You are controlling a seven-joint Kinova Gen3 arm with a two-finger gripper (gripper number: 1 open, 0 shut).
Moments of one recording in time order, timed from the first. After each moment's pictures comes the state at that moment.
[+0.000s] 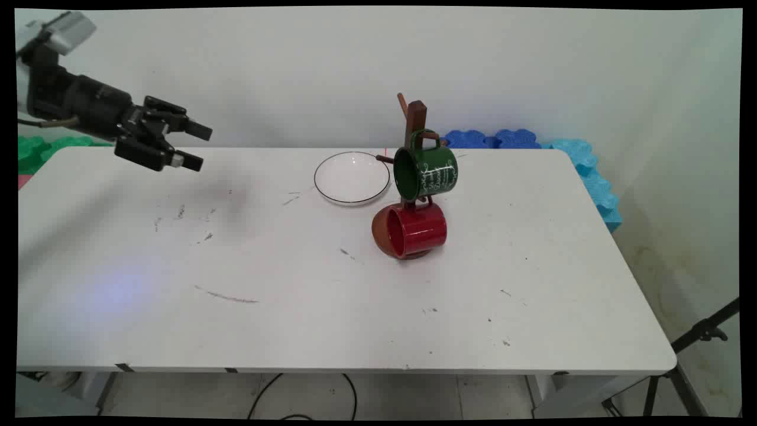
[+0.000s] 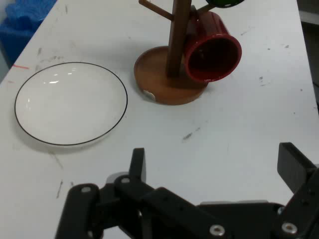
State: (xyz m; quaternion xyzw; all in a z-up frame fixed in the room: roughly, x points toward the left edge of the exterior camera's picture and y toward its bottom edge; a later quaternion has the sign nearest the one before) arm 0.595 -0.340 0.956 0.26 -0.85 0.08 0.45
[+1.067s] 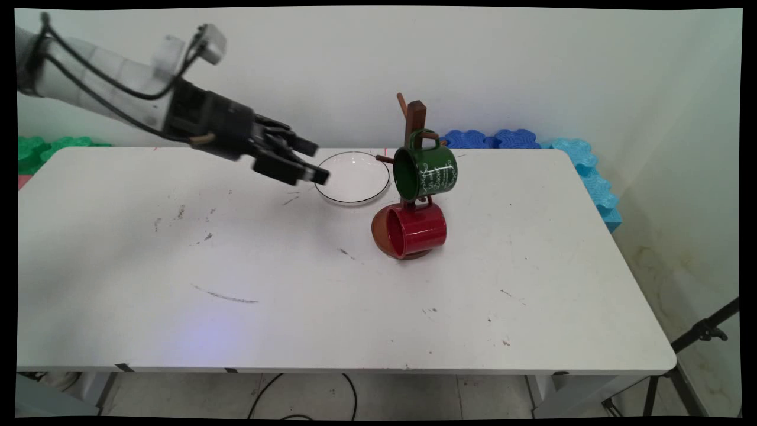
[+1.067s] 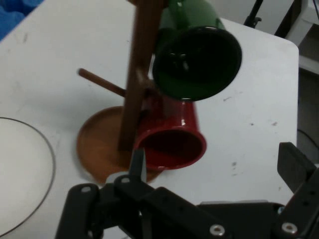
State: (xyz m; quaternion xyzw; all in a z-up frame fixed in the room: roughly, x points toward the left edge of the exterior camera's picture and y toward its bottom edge) arm 0.397 -0.355 0.957 0.33 -0.82 0.07 0.45
